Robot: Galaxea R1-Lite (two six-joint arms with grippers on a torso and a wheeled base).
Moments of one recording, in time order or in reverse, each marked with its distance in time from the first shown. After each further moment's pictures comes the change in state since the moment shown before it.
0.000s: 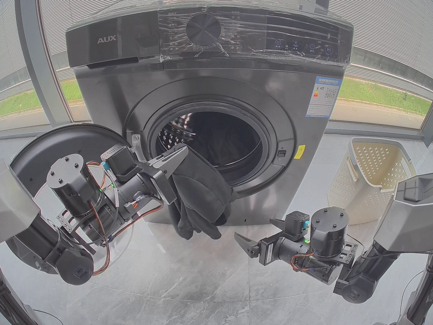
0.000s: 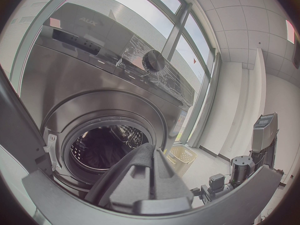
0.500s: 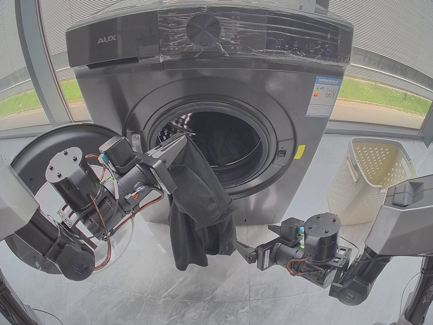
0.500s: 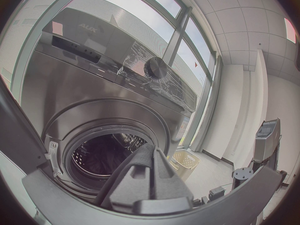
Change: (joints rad) left arm 0.000 -0.001 -0.041 0.000 0.031 -0.002; right arm 0.006 0.047 0.000 -0.001 -0.007 -0.005
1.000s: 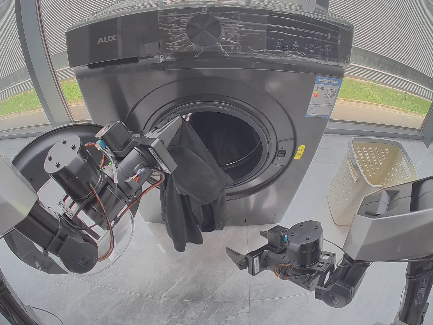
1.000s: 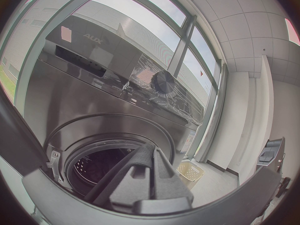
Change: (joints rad) left arm -0.009 0.000 -0.078 0.001 0.093 -0.035; right arm 0.010 0.116 -0.060 -0.010 -0.001 -0.049
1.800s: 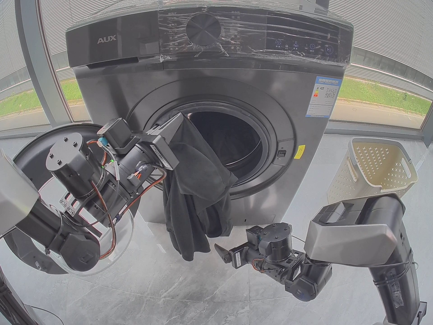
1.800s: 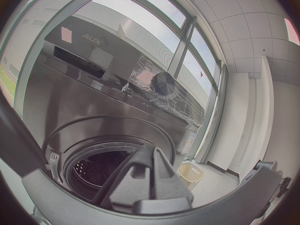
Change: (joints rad) left arm -0.002 0.008 -0.023 0.003 0.006 0.000; right arm -0.036 0.261 -0.274 0.007 0.005 -0.061
